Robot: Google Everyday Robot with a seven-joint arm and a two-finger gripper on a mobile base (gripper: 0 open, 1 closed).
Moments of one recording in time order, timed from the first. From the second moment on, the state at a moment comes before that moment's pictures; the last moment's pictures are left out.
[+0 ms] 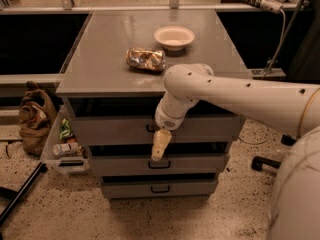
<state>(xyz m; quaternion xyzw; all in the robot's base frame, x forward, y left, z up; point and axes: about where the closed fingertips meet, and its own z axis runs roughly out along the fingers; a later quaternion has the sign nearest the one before) 0.596 -0.006 0.652 -0.67 0.72 0.09 0.15</state>
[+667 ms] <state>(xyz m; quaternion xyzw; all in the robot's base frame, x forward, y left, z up) 0.523 -0.016 0.664 -0.67 0.72 0.11 0.12</state>
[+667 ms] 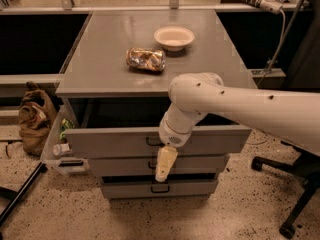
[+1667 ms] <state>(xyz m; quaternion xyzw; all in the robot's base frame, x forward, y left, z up) 0.483 -0.011 0.662 -0.66 0.73 0.13 0.11</state>
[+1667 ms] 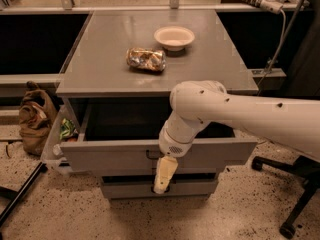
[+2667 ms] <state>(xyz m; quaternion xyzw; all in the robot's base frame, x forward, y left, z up) 0.409 -0.027 0.669 -0.67 0.73 0.17 0.05</state>
